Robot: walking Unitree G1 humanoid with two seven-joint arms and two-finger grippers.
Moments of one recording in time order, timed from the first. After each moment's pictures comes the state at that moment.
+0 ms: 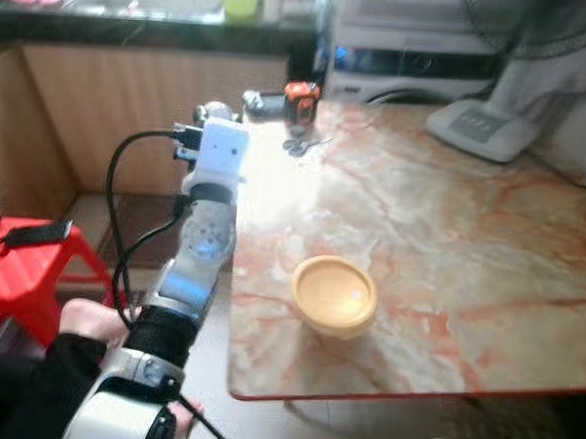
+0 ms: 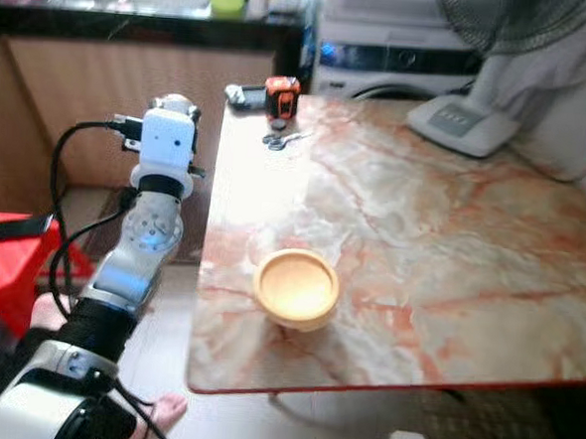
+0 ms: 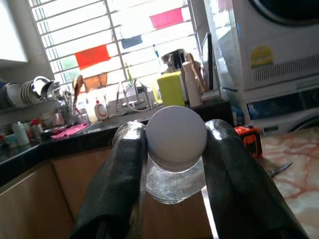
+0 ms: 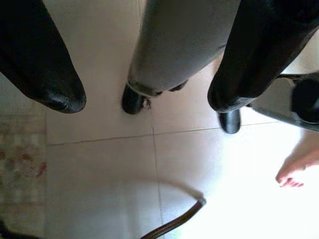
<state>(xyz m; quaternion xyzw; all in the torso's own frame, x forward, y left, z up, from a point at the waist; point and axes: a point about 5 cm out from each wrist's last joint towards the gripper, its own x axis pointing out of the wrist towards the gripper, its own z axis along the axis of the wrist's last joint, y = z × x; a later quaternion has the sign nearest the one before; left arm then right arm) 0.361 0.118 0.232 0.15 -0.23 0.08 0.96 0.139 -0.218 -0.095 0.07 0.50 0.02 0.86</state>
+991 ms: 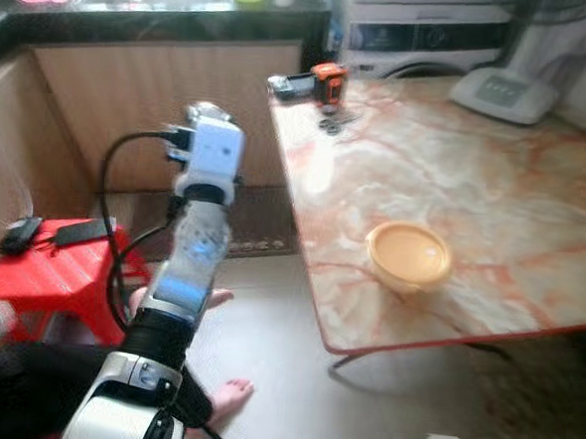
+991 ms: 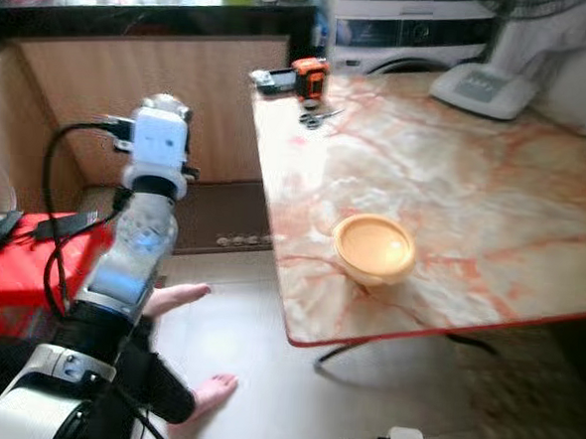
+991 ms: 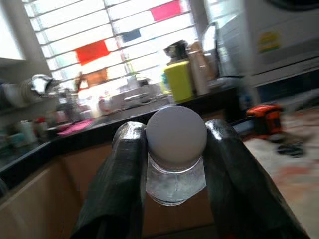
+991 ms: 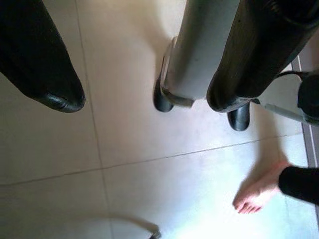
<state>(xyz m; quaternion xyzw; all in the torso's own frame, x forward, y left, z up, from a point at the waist) 0.359 0.117 0.228 0.14 -0.22 0.08 0.96 0.142 -0.223 -0.093 0.05 0.50 0.01 0.86</state>
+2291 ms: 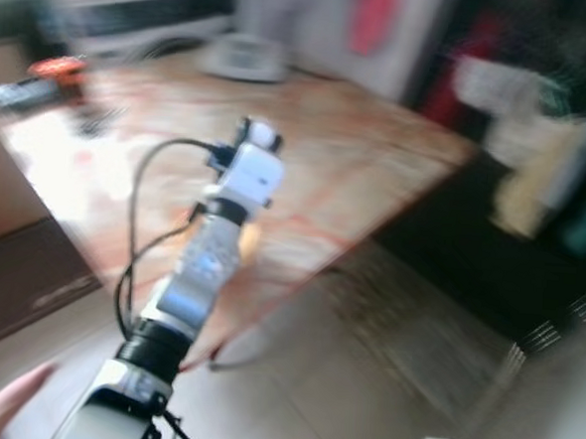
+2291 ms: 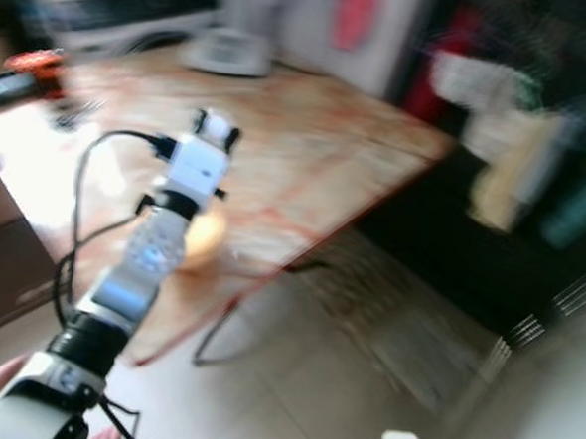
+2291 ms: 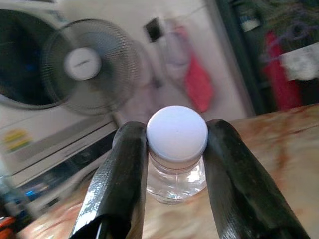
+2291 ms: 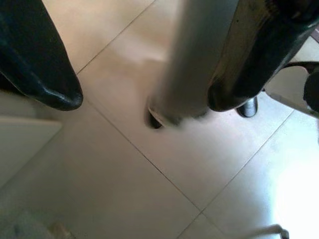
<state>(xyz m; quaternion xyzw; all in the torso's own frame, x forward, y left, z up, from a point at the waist) 0.349 0.094 0.220 0.21 -0.26 -0.05 0.94 0.141 -0.216 -0.095 0.05 0.51 0.02 0.86</state>
